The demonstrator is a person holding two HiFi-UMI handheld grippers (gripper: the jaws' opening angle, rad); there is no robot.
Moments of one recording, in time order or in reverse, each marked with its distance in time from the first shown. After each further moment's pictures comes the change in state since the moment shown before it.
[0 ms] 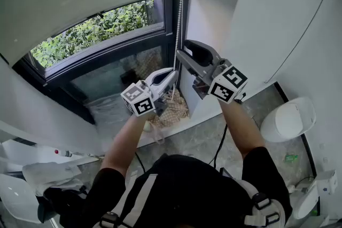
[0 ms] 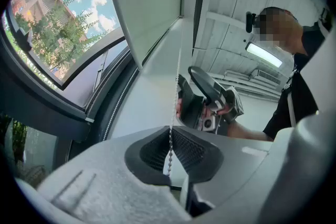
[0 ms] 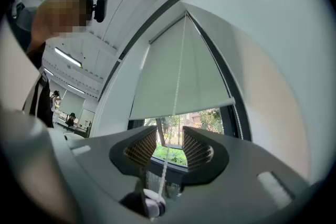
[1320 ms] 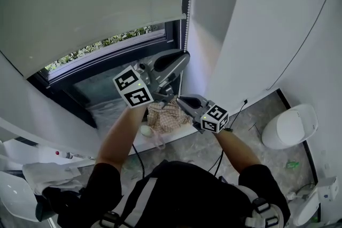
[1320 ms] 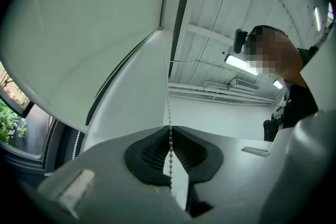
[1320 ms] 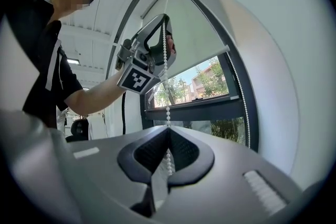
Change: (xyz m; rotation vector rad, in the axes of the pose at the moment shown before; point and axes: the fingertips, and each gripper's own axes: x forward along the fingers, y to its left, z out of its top) left arm 0.056 -0.079 0.130 0.095 -0.116 -0.223; right arm -0.075 0.042 -0.193 0.158 0.297 0.079
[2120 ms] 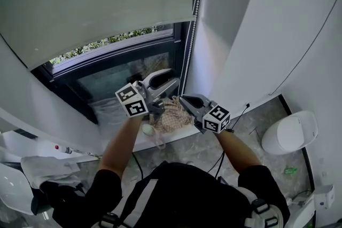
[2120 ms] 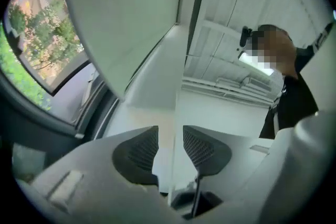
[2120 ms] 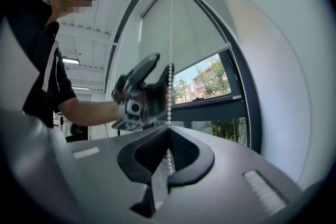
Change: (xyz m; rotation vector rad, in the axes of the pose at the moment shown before) left arm -0.087 0.033 -0.075 -0.096 0.077 0.144; right arm 0.010 -0.002 0.002 -0.001 0.005 0.002
